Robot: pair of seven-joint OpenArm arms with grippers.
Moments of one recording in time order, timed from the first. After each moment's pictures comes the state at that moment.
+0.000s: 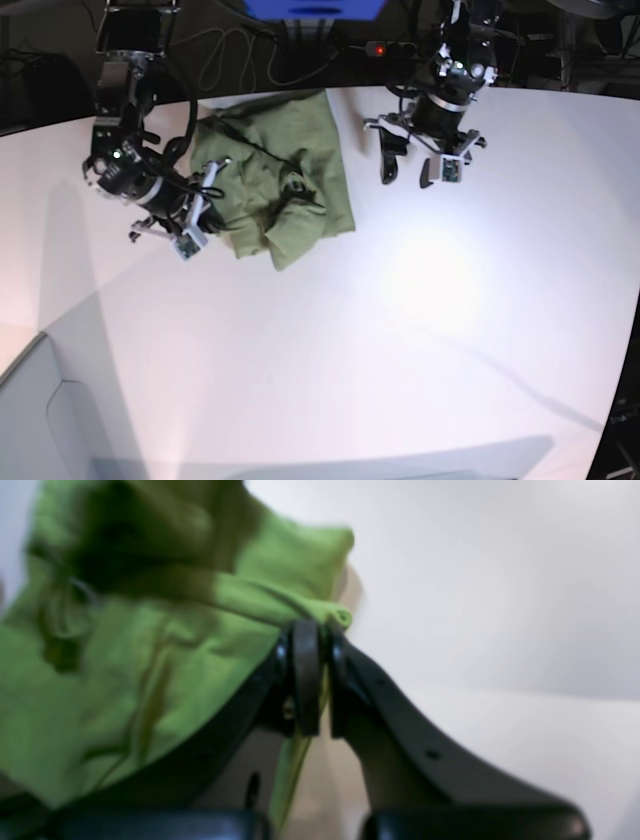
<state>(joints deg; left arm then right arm) 30.4 -9.2 2.1 108.7 -15.4 -4.6 23.4 -7.7 4.7 9.2 104.0 11.2 45.7 -52.6</state>
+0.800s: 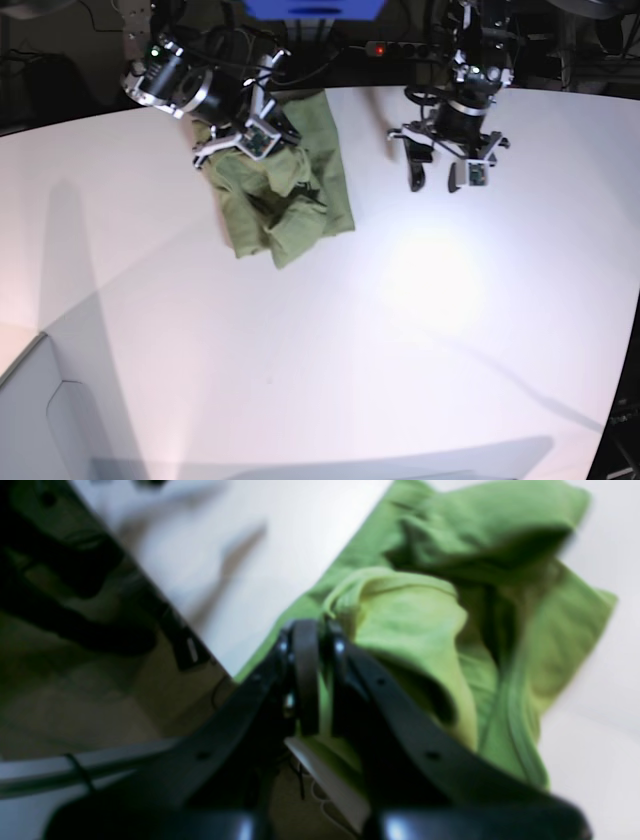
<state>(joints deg) 30.1 -8.8 -5.3 109.8 -15.4 -4.6 24.0 -28.4 4.8 -6.9 122.3 10.9 46.1 -46.0</state>
